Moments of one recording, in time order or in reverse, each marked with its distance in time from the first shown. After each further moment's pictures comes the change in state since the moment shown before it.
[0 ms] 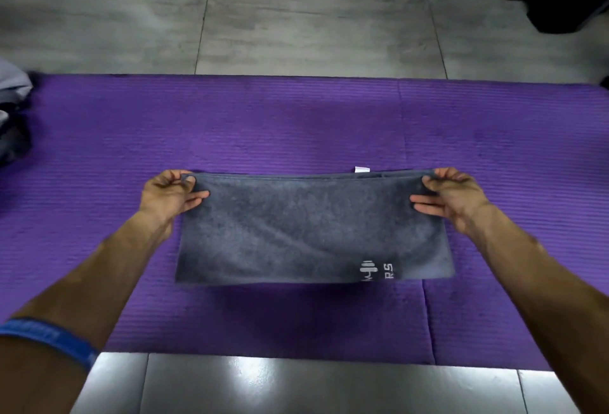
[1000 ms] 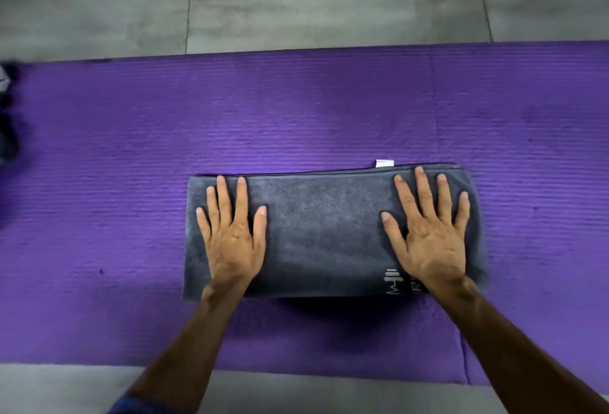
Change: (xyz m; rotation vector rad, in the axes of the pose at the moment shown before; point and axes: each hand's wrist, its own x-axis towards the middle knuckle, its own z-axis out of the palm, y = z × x) left_hand -0.038 -0.084 0.069 1.154 0.121 0.527; right_hand -0.006 0.102 0.055 -1.450 0.240 -0.703
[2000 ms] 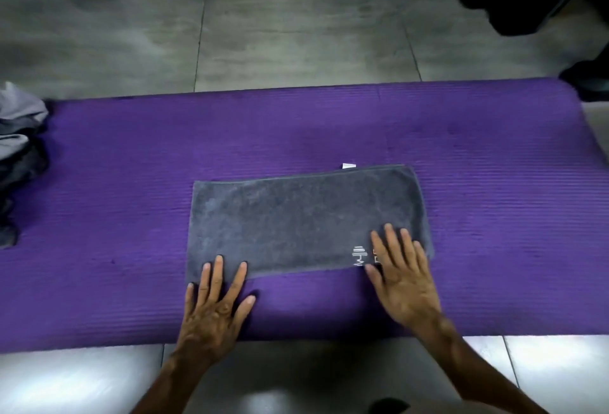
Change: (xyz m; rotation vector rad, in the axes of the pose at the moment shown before) left_hand -0.143 -0.061 -0.025 0.159 -0.279 0.229; right_hand -0.127 0.014 0.008 -0.001 0.037 -0.058
